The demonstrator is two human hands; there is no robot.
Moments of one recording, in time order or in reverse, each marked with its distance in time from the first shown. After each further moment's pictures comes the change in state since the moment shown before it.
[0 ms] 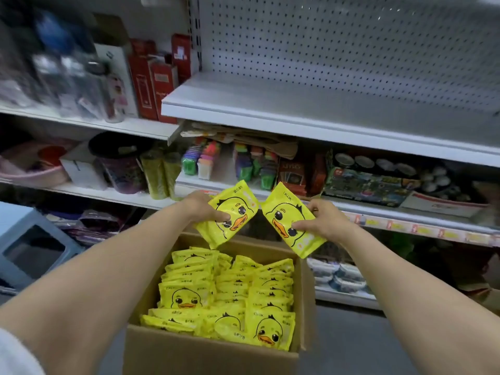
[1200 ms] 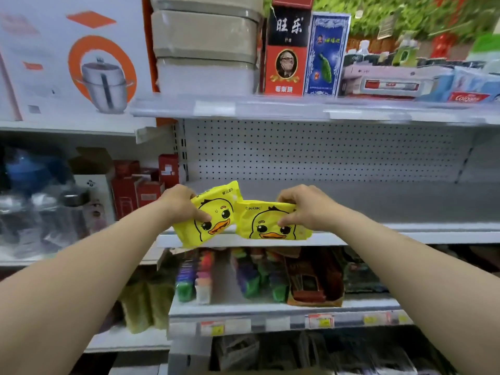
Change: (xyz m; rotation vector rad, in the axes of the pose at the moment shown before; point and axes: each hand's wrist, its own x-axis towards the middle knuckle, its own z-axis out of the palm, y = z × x) left_hand 0.092 0.160 -0.227 0.314 0.300 0.379; right_hand 0.101 -0.250 -0.088 -0.558 0.329 -0.416
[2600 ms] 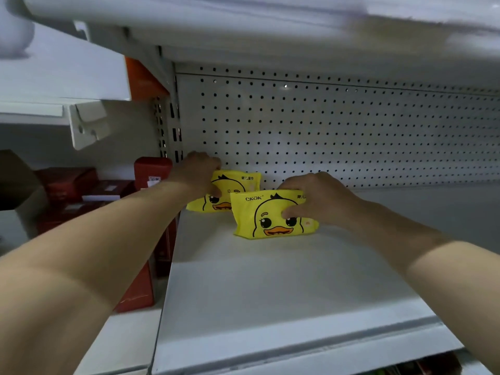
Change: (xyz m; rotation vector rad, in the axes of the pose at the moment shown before) left_hand 0.351 -0.056 0.006 0.474 0.127 0.547; right_hand 0.263 0.014 0.098 0.034 0.066 0.097
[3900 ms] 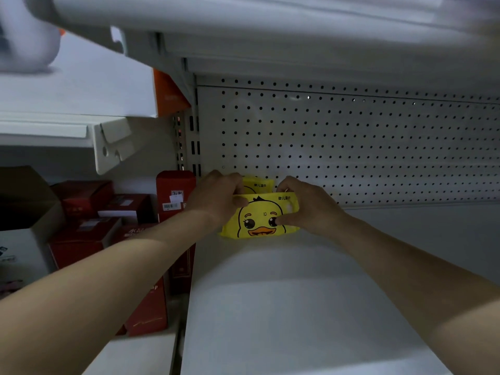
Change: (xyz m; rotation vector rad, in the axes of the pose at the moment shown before) left_hand -0.022 0.007 0.007 -0.336 0.123 -0.092; right_hand 0.066 -0.002 0.047 0.152 0.094 -0.005
